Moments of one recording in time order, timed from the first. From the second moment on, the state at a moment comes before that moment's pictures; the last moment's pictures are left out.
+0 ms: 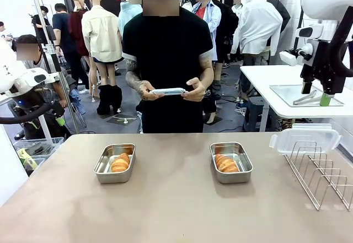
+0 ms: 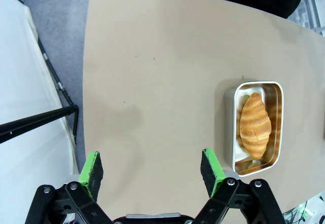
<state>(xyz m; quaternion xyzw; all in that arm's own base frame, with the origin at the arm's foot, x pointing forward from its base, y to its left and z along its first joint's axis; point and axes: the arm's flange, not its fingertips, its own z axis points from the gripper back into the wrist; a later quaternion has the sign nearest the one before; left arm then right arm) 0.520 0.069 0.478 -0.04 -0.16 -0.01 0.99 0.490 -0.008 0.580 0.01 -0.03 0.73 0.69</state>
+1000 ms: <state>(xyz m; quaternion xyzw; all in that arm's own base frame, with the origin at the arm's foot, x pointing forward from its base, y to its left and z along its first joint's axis) 0.520 0.069 0.478 -0.04 -0.16 -0.01 0.99 0.491 -0.008 0.580 0.01 -0.02 0.73 0.69</state>
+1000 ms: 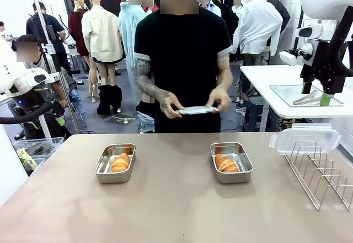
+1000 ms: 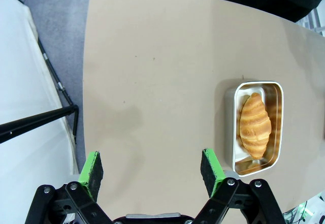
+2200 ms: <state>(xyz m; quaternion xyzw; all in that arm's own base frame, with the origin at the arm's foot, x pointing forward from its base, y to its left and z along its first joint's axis) 0.520 0.069 0.478 -0.04 -0.16 -0.01 0.99 0.491 -0.008 0.580 0.01 -0.02 0.73 0.69</state>
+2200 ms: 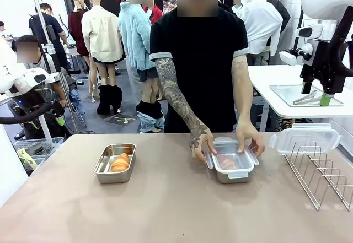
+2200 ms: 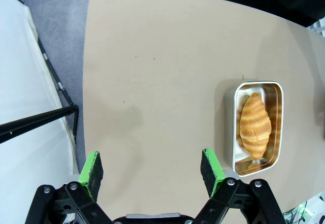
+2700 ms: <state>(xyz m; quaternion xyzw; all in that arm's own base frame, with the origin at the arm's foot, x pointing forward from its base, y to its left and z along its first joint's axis) 0.520 0.069 0.478 -0.04 -0.16 -0.01 0.99 0.491 -0.008 0.580 0.01 -0.02 0.73 0.69</state>
